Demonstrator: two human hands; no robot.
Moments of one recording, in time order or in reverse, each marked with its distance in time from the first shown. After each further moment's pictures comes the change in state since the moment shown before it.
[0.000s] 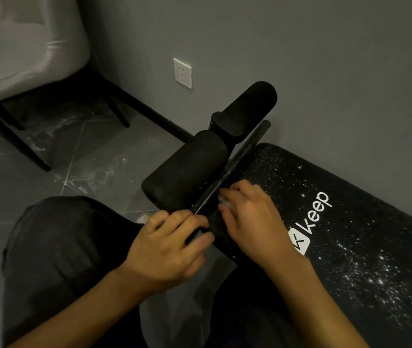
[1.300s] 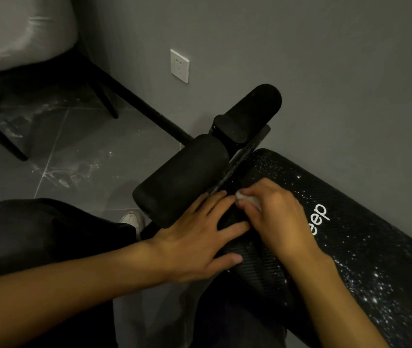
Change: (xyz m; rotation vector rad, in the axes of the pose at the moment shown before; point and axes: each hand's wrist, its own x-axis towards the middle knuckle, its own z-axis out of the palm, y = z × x) left_hand 0.052 -0.005 0.039 -0.278 -0.589 0.003; right_hand 0.021 0.032 -0.027 0.019 -0.028 0.112
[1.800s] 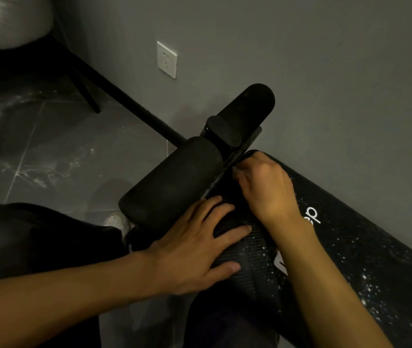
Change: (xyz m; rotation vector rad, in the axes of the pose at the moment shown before) left_hand 0.007 0.001 0.012 -0.090 0.034 0.016; right_hand 0.057 0.009 0.003 -0.162 0.064 0.065
